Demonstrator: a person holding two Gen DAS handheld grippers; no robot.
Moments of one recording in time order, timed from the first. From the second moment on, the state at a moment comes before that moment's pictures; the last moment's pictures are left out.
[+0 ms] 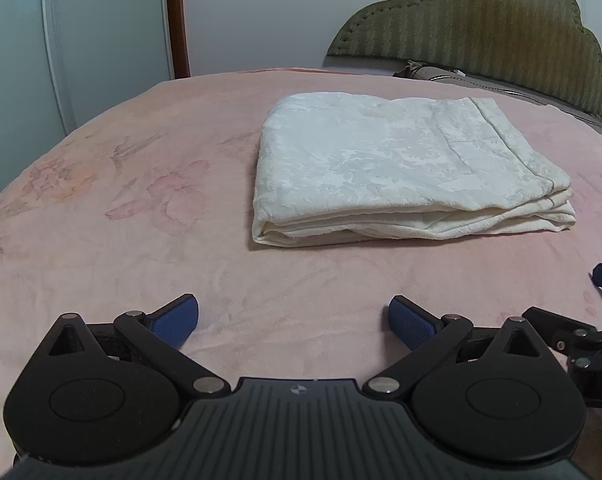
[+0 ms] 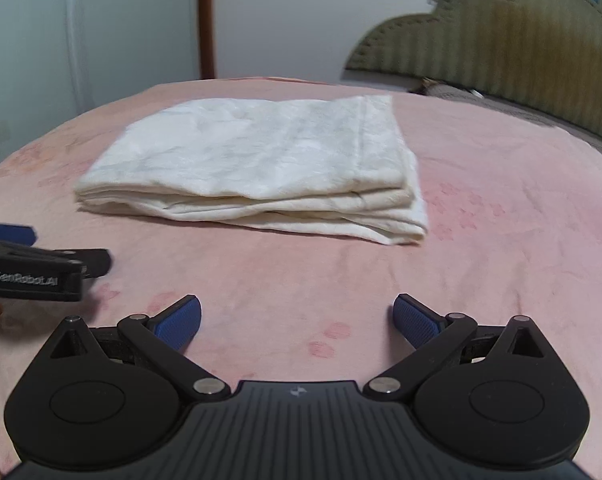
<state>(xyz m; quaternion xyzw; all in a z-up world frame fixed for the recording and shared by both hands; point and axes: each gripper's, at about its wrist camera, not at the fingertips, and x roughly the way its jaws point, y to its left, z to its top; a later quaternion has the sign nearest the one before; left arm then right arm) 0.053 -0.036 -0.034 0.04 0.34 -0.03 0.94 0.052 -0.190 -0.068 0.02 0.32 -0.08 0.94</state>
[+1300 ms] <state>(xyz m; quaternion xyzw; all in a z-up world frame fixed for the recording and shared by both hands) 0.044 -0.037 -0.034 0.03 0.34 -0.04 0.94 0.054 -0.199 -0.069 0.04 0.33 -0.10 0.94</state>
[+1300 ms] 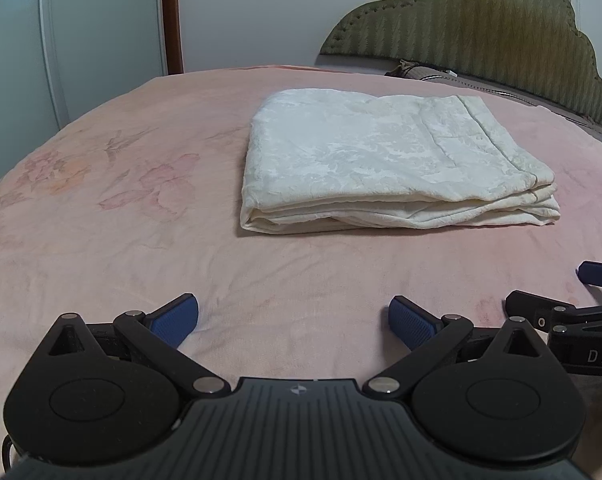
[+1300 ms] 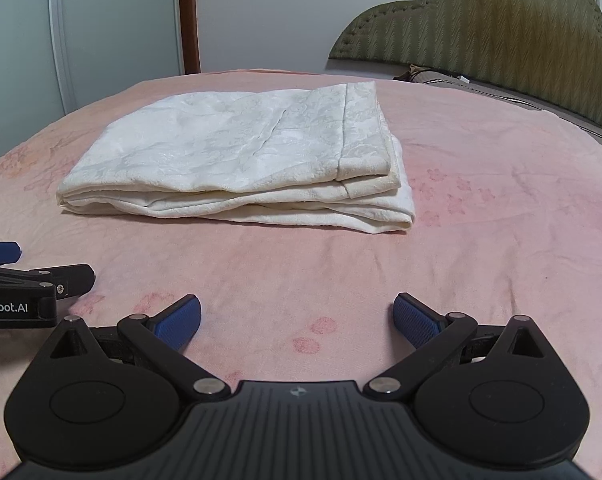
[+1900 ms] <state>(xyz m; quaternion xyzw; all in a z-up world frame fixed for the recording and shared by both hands) 0.043 -0.038 -0.033 0.03 0.35 -0.04 0.94 0.054 -0.200 -0.069 0.04 0.33 -0.10 0.94</state>
